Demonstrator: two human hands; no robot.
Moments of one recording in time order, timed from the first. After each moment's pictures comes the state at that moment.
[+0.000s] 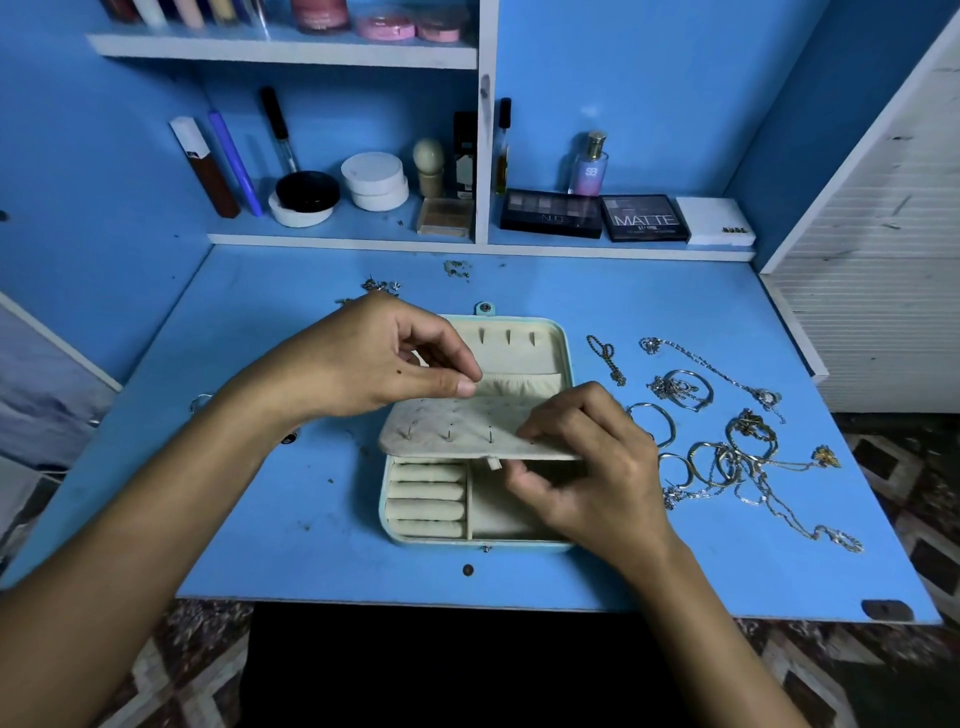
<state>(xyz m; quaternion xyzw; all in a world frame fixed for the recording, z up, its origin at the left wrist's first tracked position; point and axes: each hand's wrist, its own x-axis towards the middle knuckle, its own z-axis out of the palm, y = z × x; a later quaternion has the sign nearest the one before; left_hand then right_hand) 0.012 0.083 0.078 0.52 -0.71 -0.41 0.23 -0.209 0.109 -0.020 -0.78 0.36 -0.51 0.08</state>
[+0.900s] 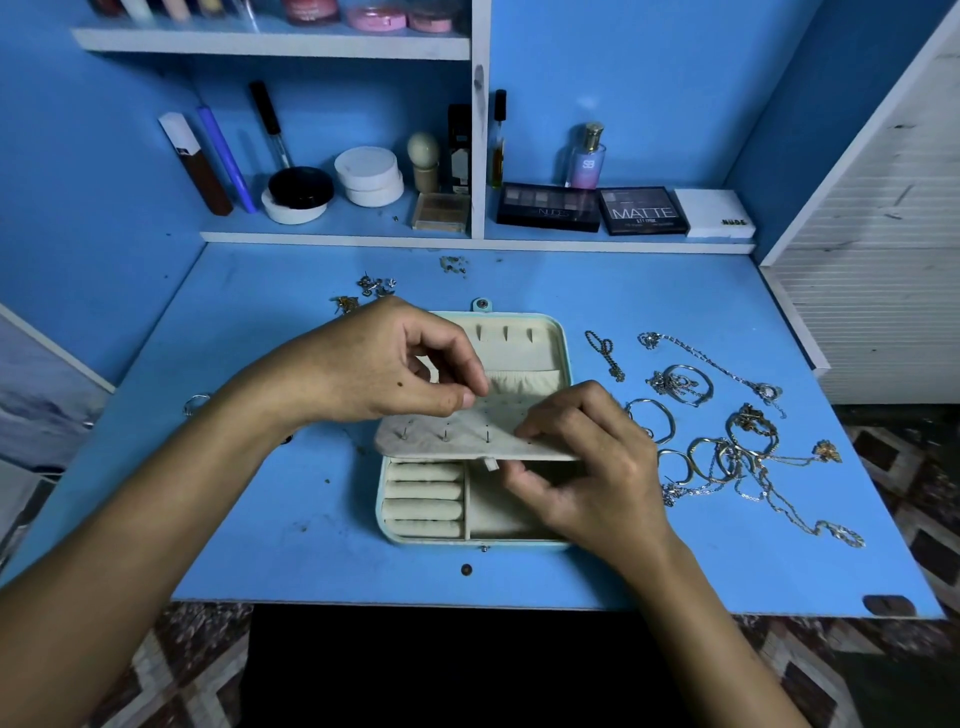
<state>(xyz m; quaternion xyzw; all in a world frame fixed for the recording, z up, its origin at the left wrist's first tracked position) 0.008 0.082 0.077 0.48 -0.72 -0.45 0.21 -0.209 0.110 -0.022 -0.77 0.36 -0.52 0.08</state>
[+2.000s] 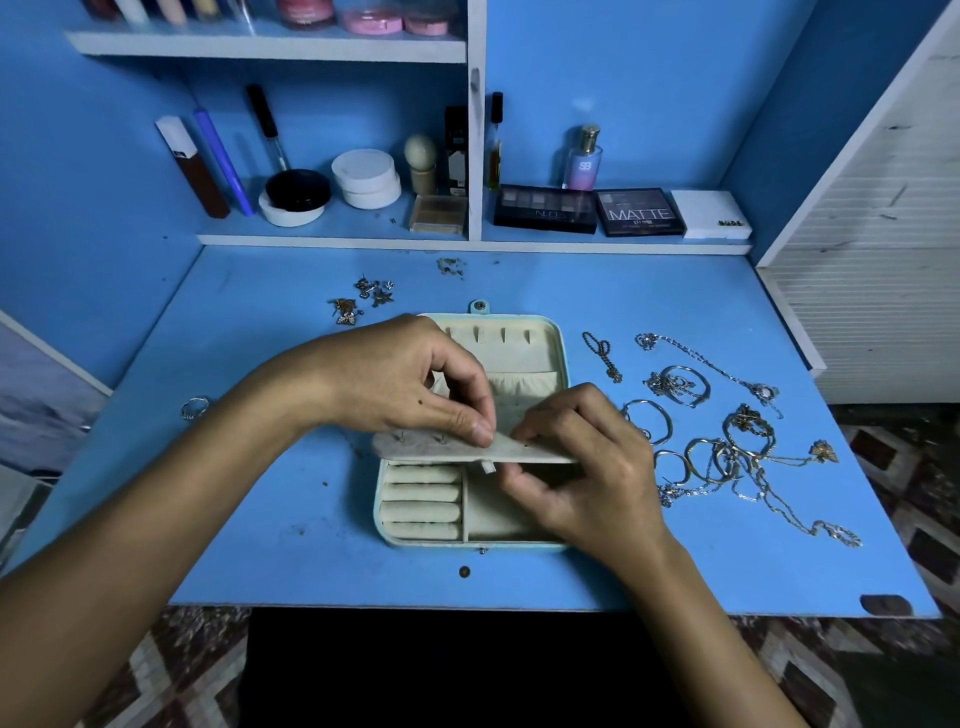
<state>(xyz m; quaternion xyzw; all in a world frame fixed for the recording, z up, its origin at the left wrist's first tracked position) -0.006 0.079 0.087 0.44 -0.79 -0.42 0.08 -0.209 0.111 -0.020 -0.77 0.36 -0.51 0.08</state>
